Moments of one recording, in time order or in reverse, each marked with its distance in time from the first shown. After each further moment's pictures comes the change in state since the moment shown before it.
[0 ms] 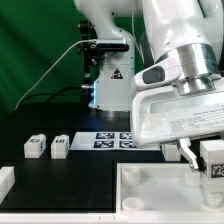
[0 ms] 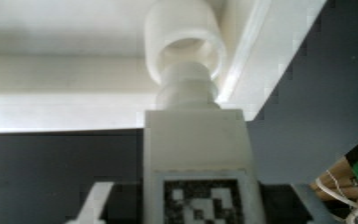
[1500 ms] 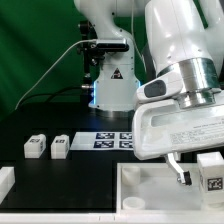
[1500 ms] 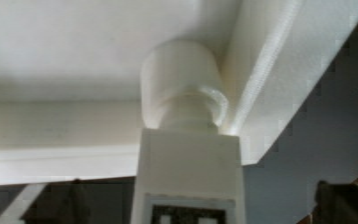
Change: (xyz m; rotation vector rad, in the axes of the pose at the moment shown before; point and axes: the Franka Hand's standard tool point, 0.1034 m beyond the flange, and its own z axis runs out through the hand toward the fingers) arm -0.014 0.002 0.012 -0.011 -0.013 0.015
